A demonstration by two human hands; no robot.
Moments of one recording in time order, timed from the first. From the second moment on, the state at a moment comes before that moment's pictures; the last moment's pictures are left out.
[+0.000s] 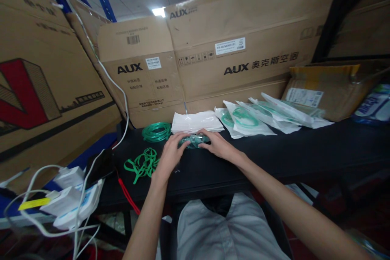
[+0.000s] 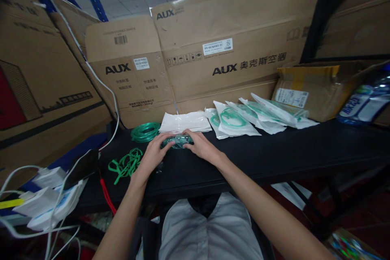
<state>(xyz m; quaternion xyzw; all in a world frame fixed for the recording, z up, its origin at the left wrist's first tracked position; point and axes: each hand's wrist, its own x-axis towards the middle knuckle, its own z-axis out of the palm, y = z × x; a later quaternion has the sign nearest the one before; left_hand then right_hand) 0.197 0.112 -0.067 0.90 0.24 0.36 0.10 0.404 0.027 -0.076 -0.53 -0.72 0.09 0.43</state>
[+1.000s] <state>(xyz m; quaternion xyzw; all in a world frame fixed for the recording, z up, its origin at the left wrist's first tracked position) 0.198 0.107 -0.062 0.85 0.27 0.44 0.10 0.679 -0.066 0.011 -0.81 -0.49 -0.24 0.21</state>
